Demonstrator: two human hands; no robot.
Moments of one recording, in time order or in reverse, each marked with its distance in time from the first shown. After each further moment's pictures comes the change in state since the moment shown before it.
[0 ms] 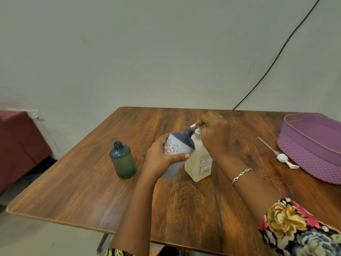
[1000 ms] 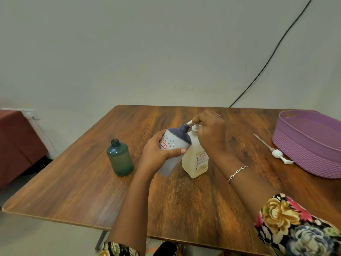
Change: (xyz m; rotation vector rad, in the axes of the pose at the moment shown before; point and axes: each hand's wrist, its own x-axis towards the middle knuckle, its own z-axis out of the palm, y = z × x) left_hand -0.003 0.005 -0.002 -0.035 -0.009 0.030; right_hand -0.007 -0.003 -0.003 0.046 0.040 -0.013
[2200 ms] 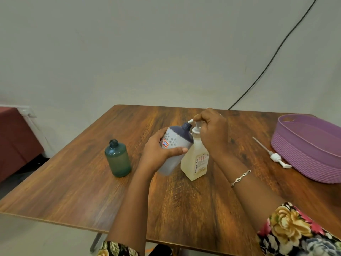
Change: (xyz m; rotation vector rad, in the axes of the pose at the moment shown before) left_hand 0.008 0.004 -0.002 -0.033 -0.006 0.019; right_hand 0.010 -0.011 -0.010 0.080 -0.061 0.136
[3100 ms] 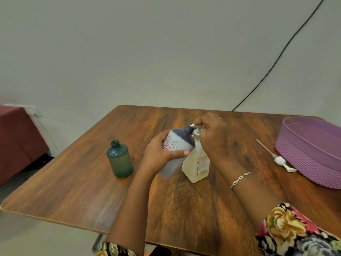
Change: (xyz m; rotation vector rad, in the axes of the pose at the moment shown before) left_hand 0.001 0.001 0.001 0.006 -0.003 -0.020; right_hand 0.000 0.011 0.009 -0.067 0.011 -0.104
